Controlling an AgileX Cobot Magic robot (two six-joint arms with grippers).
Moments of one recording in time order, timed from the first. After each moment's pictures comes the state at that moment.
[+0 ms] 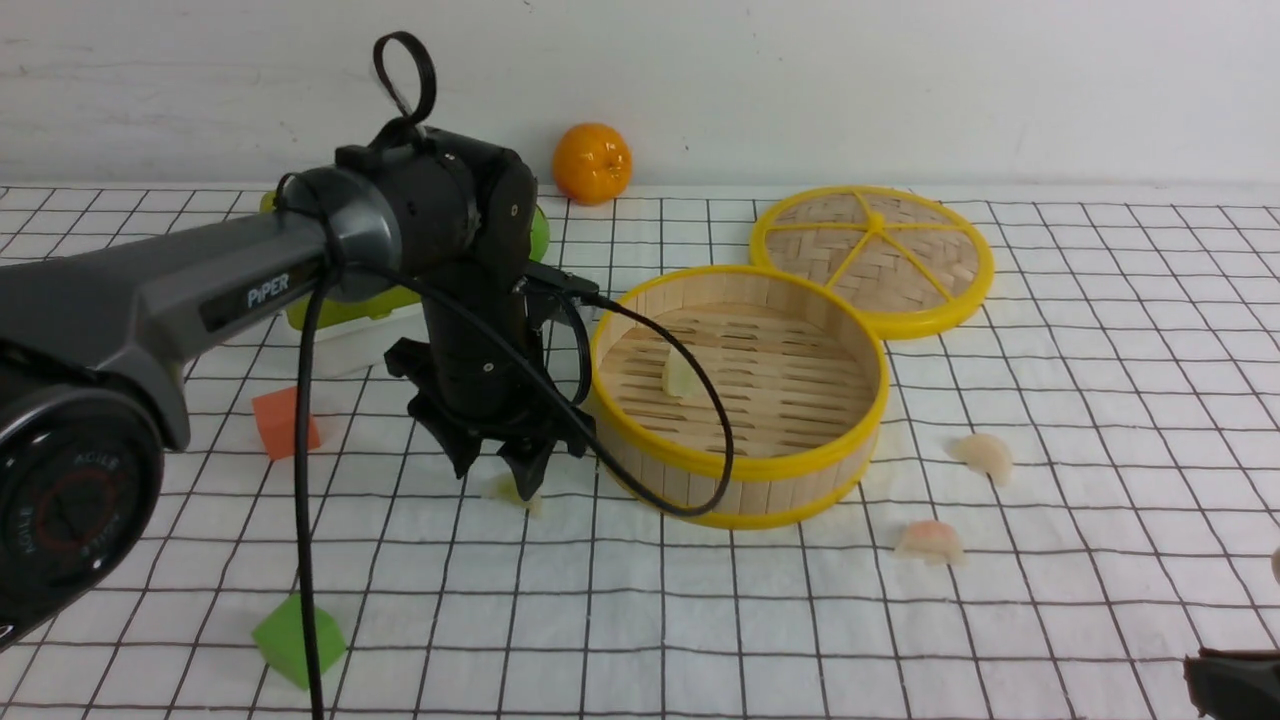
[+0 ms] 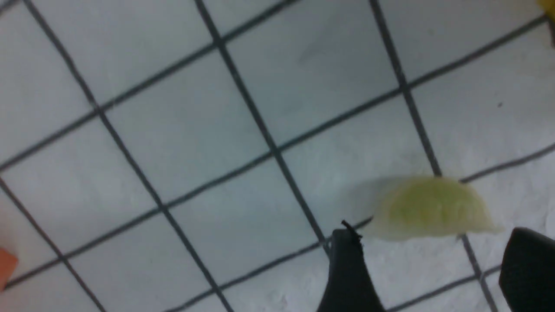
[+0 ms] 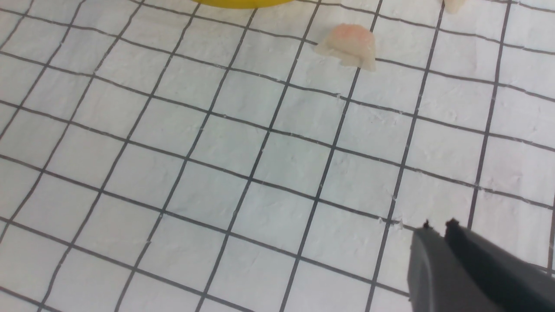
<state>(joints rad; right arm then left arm) 0.18 0.75 -0.41 0.32 0.50 -0.25 -0.41 2.18 -1.82 0.03 1.11 0.08</state>
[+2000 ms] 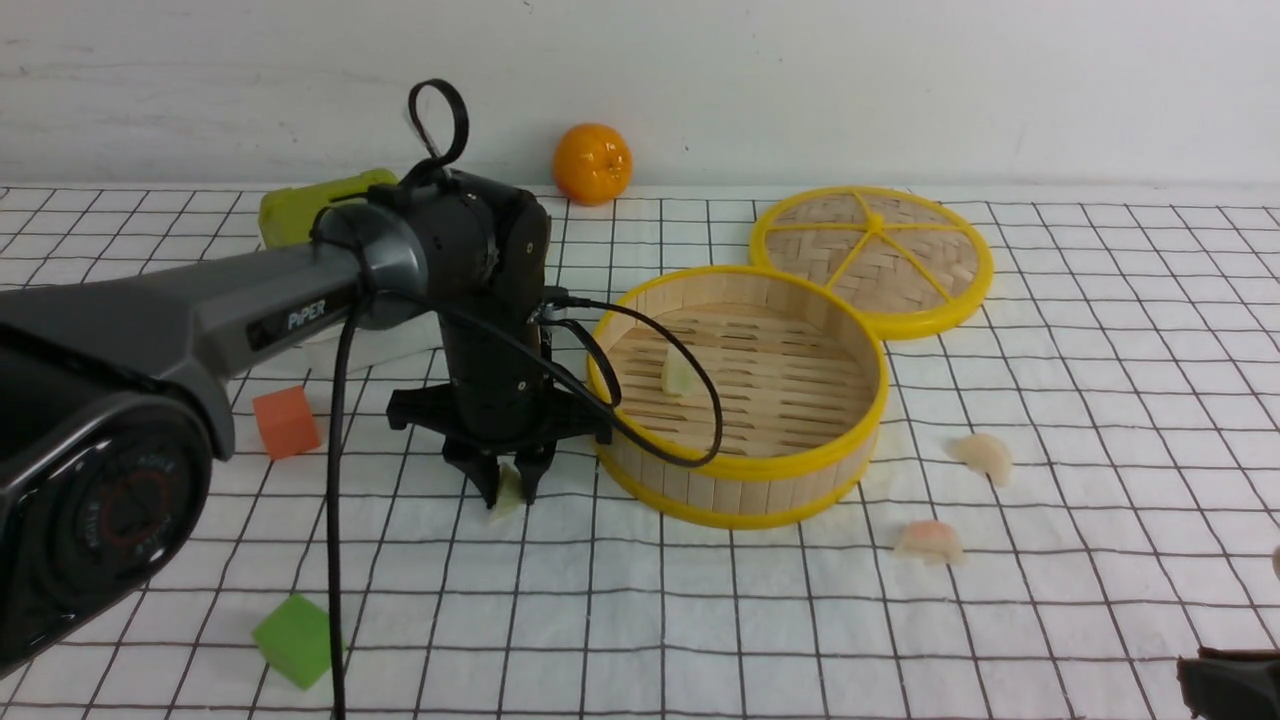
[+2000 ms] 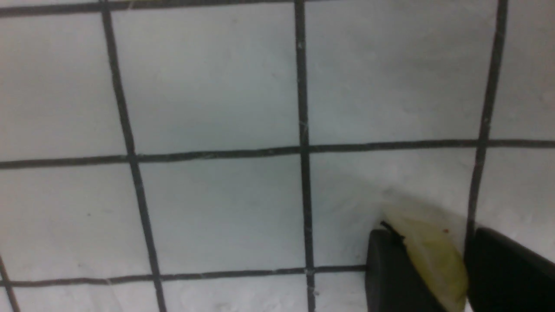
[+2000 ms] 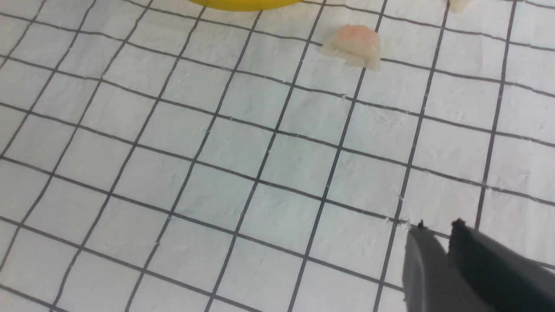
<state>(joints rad) 0.18 0.75 -0.41 0.34 0.50 -0.25 -0.41 2.25 -1.82 0.04 1.07 -0.36</state>
